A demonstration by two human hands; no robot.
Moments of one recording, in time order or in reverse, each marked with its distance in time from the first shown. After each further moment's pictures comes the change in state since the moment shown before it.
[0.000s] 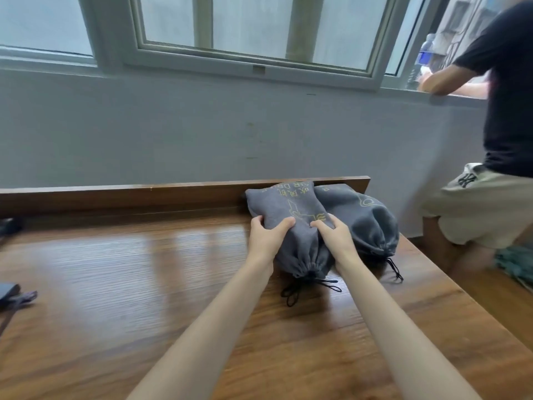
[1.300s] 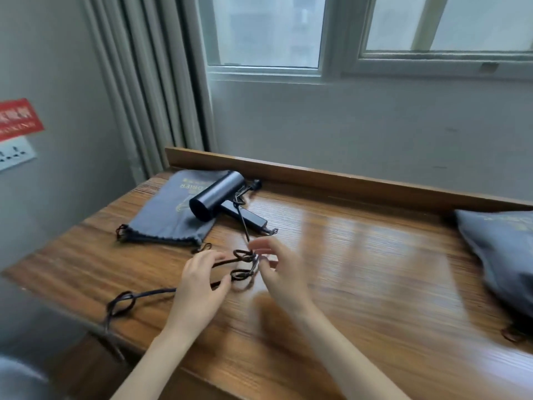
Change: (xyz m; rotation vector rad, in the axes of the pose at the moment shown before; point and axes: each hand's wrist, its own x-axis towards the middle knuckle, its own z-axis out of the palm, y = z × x) left_hand -0.224 0.002 -0.363 1.102 0.697 0.417; right_hand -0.257 -0.038 0.284 0.011 -0.776 -0.573
